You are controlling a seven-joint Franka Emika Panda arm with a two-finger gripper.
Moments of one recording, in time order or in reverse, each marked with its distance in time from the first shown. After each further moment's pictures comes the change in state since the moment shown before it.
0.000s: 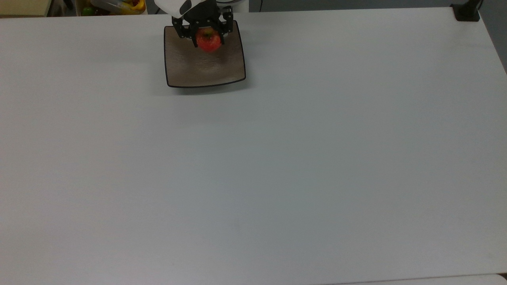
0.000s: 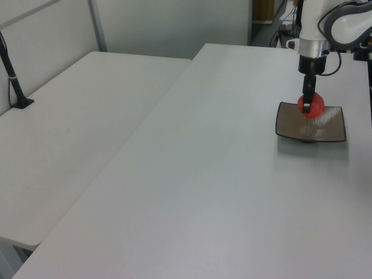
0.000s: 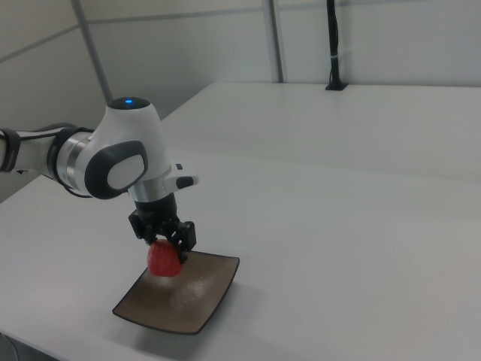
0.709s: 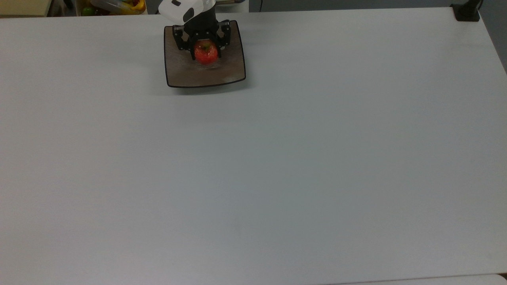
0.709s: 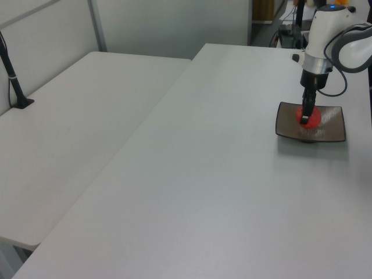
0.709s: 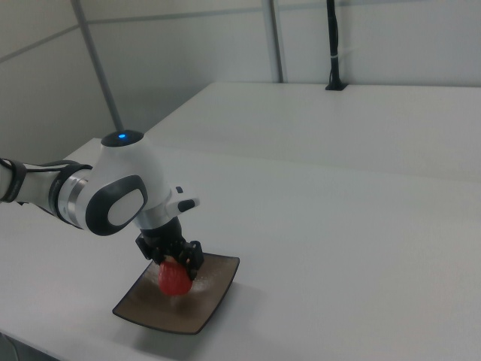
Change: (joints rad) arm -0.005 0.003 0.000 -0.151 -0.036 0.250 -0.025
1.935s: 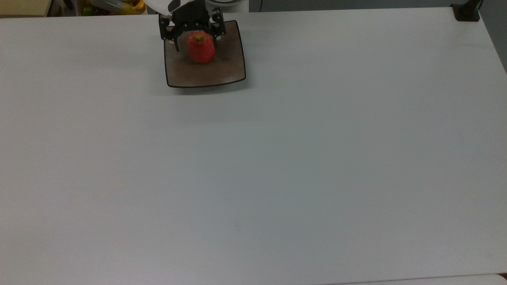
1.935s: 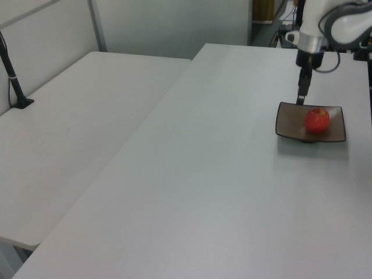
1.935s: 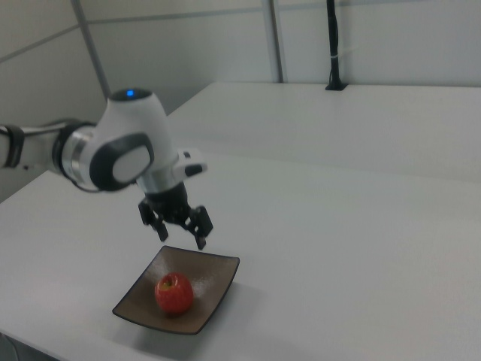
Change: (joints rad) arm -0.032 0.000 0.000 0.201 0.000 -0.236 -0.004
